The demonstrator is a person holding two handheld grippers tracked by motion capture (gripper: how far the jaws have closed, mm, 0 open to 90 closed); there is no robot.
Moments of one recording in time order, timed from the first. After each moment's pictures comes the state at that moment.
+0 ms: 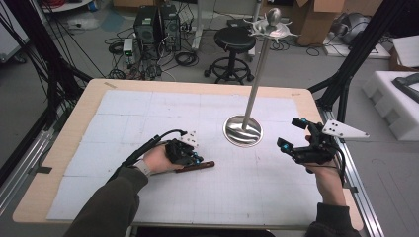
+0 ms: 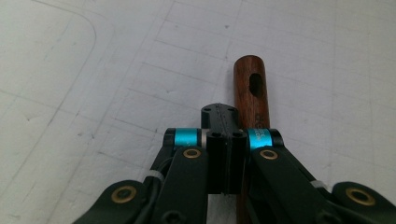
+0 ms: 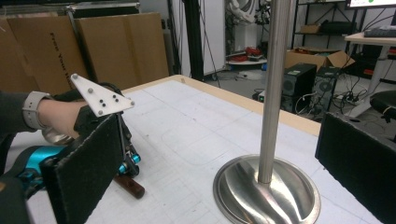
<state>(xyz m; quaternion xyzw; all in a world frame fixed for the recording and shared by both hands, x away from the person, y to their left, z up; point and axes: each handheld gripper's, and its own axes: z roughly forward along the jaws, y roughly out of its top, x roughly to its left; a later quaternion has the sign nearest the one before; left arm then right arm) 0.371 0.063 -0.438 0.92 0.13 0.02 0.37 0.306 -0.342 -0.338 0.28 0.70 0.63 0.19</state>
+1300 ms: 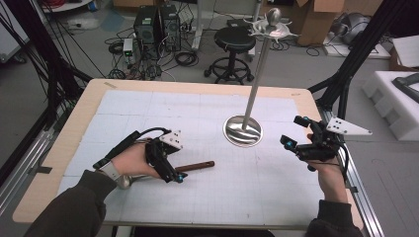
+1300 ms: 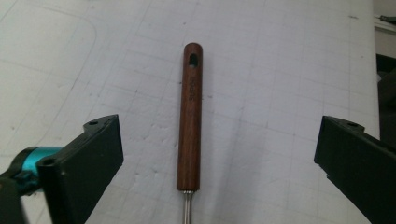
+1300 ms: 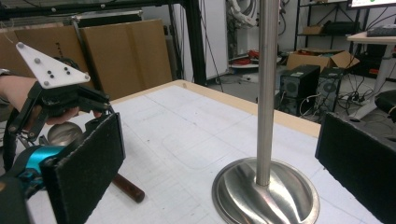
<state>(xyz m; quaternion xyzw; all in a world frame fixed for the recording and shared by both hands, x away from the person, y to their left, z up) 0.332 0.102 -0.376 0.93 0.12 0.02 0.34 0.313 -0.352 -0.338 0.29 0.69 0.64 0.17</state>
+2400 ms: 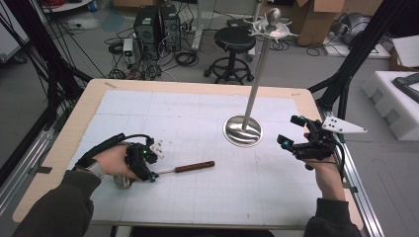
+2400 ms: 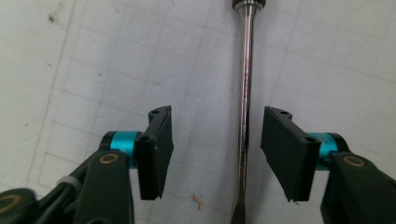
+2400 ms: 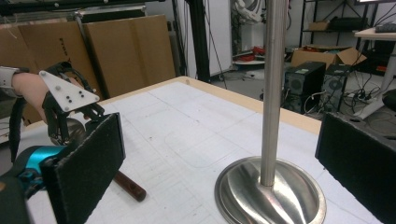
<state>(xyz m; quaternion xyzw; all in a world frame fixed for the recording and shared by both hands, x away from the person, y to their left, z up) 0.335 0.152 -0.405 0.98 0.12 0.04 0.15 0.319 -0.346 -0.340 0.28 0.70 0.63 0.17</state>
